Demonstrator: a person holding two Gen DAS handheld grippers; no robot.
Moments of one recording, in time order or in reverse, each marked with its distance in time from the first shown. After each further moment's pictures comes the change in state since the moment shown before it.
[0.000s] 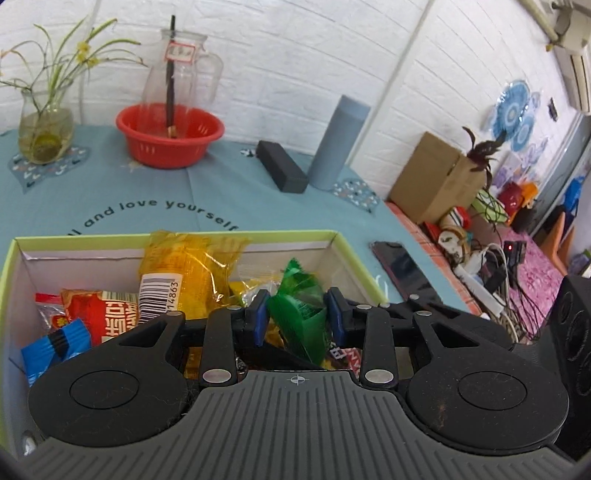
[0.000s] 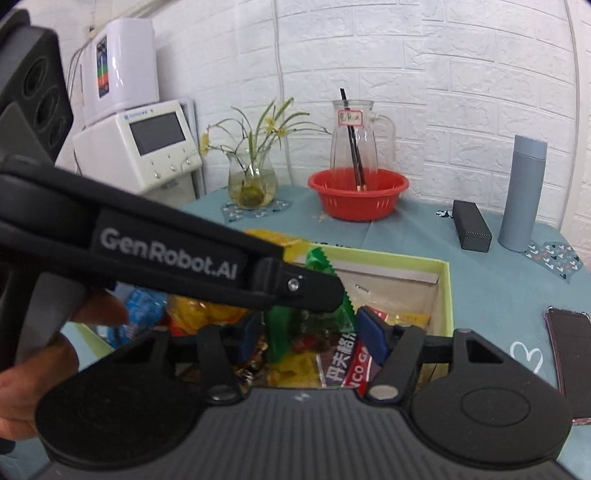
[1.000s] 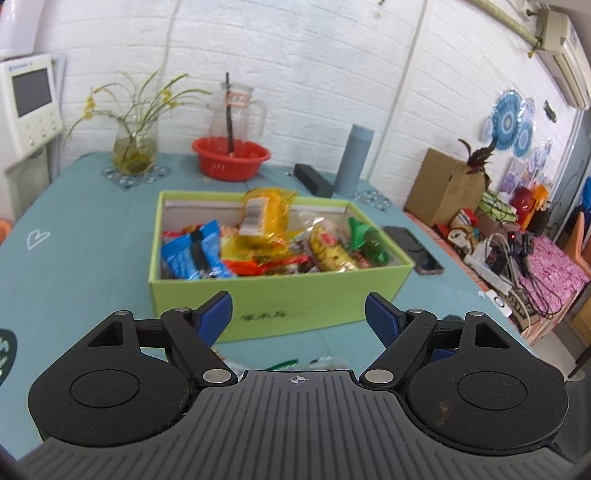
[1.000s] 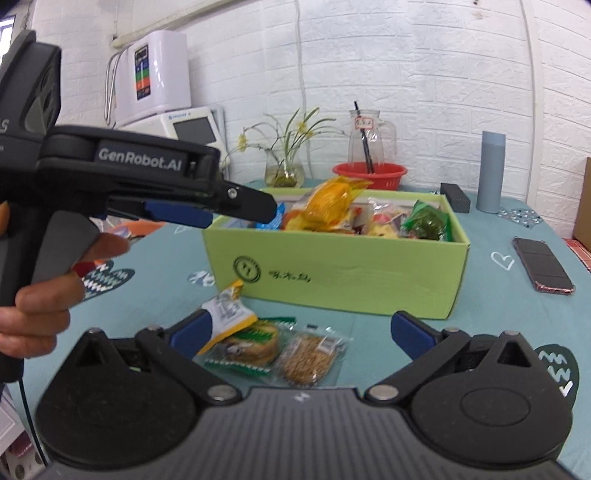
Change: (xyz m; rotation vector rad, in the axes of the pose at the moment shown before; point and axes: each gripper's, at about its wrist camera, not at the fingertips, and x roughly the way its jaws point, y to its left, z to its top) left arm -0.167 -0.010 -0.105 0.044 -0.130 0.139; right arm -0.134 0.115 -0.091 0.033 -0.014 -0.057
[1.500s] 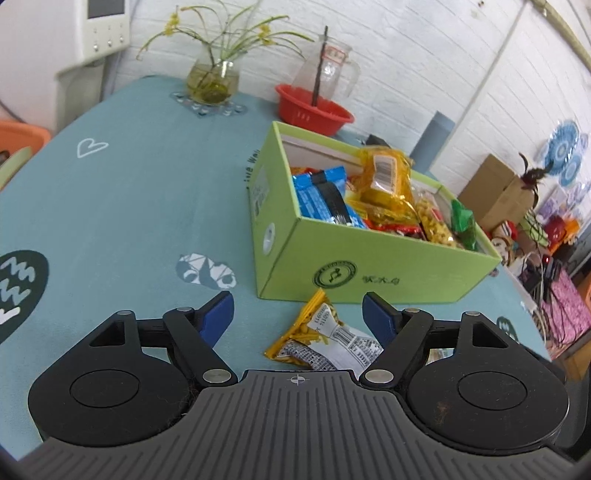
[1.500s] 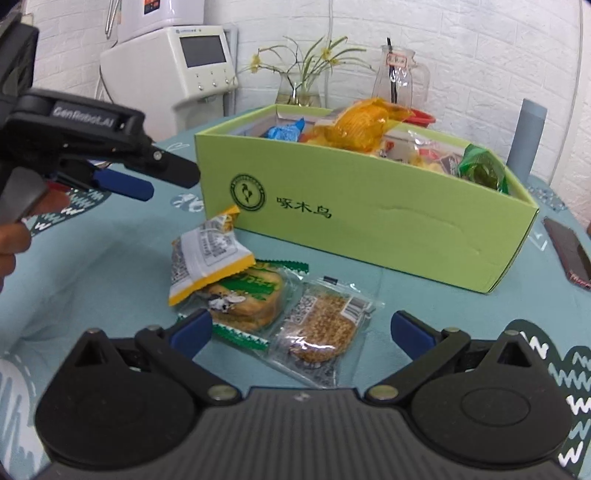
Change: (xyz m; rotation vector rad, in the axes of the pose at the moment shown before) left arm 0.025 0.096 -0.021 -0.199 0.112 0.047; right arm 0.074 0.010 -0.012 -0.093 0.204 -0.015
